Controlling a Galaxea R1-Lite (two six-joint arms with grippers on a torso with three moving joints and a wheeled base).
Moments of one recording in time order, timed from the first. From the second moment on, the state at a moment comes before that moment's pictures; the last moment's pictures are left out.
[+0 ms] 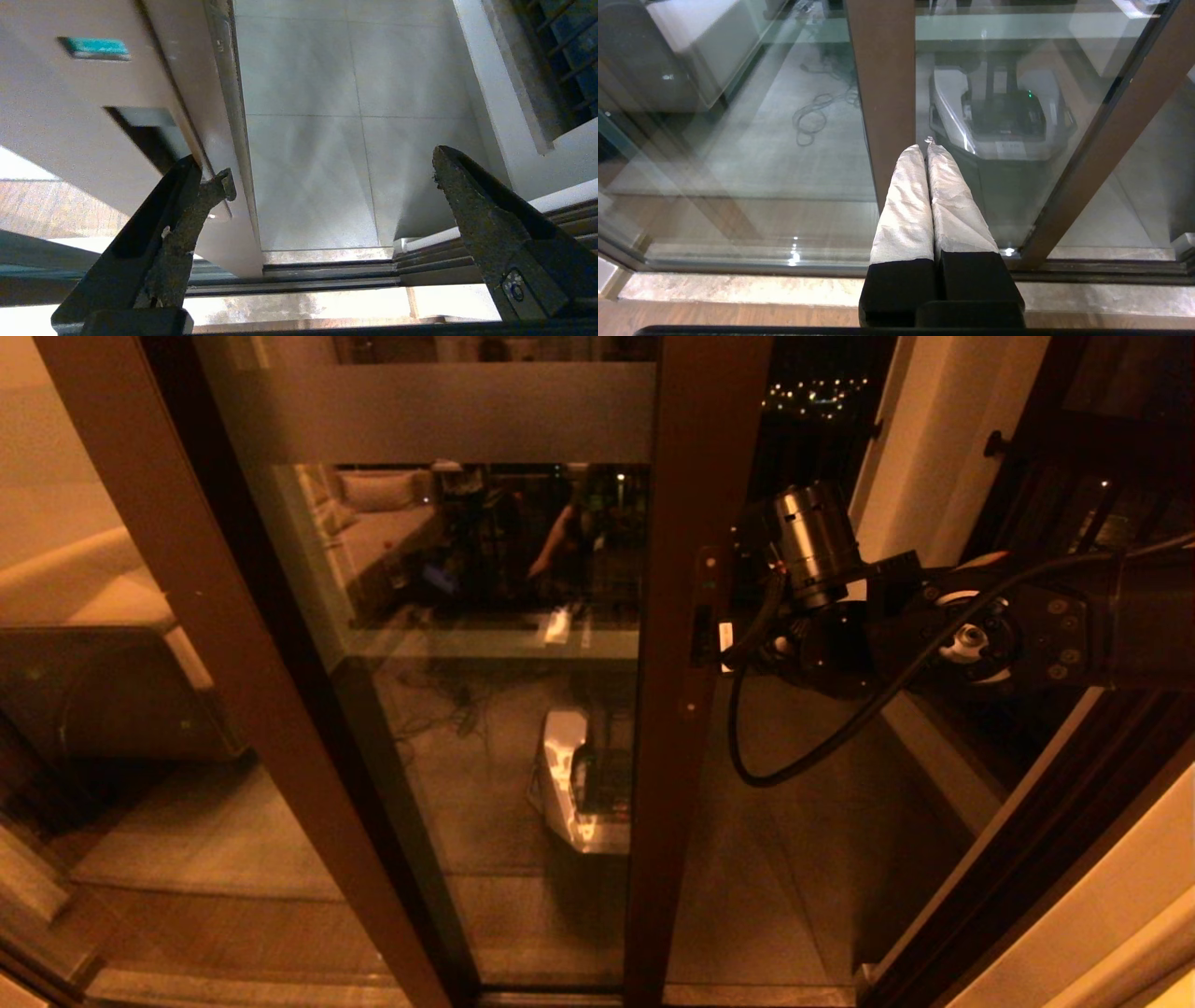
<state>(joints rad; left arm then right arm) 0.00 0.00 -0.04 0.13 0.00 0.06 0.57 1.93 -1.60 0.16 -0.64 0.21</state>
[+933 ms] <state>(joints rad) 0.00 0.00 -0.04 0.13 0.00 0.06 0.62 1.82 -1.51 0.14 -0.63 0.15</state>
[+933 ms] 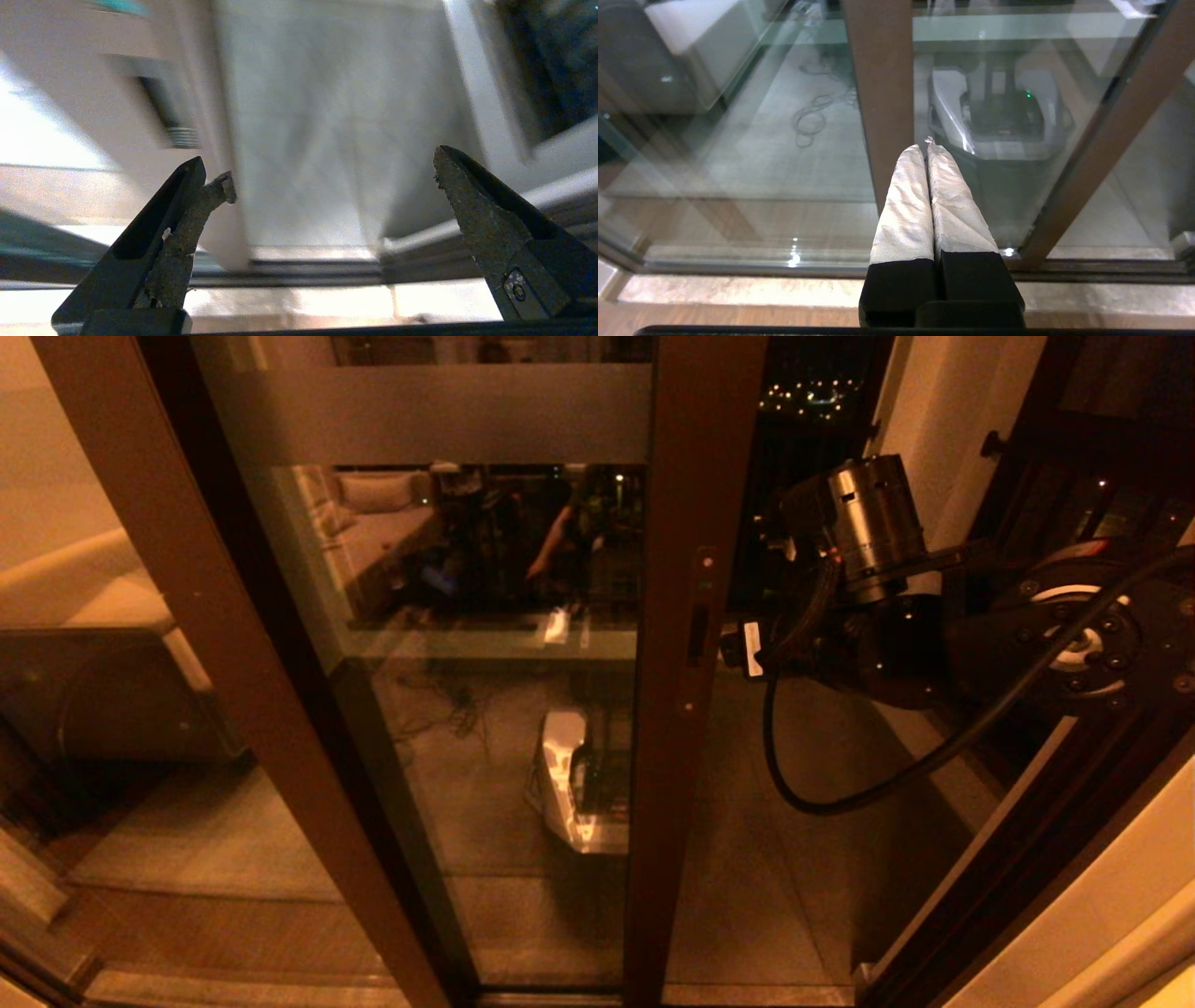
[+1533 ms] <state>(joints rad) 0.00 0.00 -0.04 0.13 0.00 0.06 0.64 1.89 -1.53 0.08 -0.63 0.15</state>
